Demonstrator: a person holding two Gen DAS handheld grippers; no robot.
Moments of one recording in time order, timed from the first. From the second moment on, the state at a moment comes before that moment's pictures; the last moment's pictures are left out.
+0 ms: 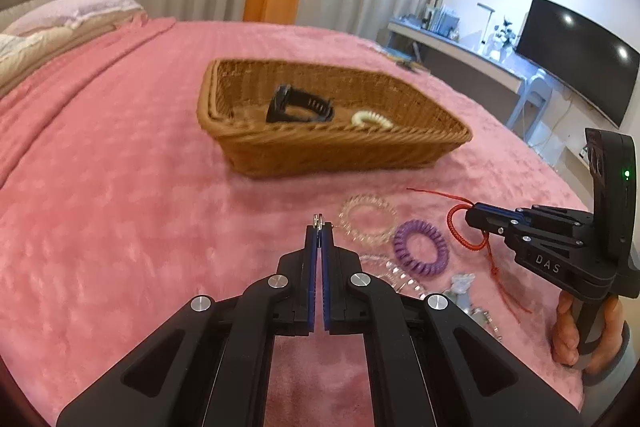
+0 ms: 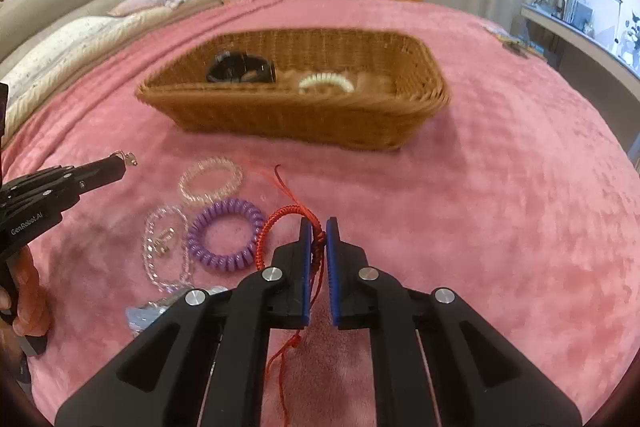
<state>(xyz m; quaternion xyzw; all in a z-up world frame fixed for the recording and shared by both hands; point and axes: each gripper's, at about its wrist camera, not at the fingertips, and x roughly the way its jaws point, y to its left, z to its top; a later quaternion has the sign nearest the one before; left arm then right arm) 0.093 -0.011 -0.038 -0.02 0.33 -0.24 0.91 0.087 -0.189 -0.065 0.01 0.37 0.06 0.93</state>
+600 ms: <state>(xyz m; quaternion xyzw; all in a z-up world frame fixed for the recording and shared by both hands) 0.095 -0.034 0.086 0.00 0.22 -0.25 0.94 0.104 -0.201 0.083 0.02 0.23 0.03 0.97</state>
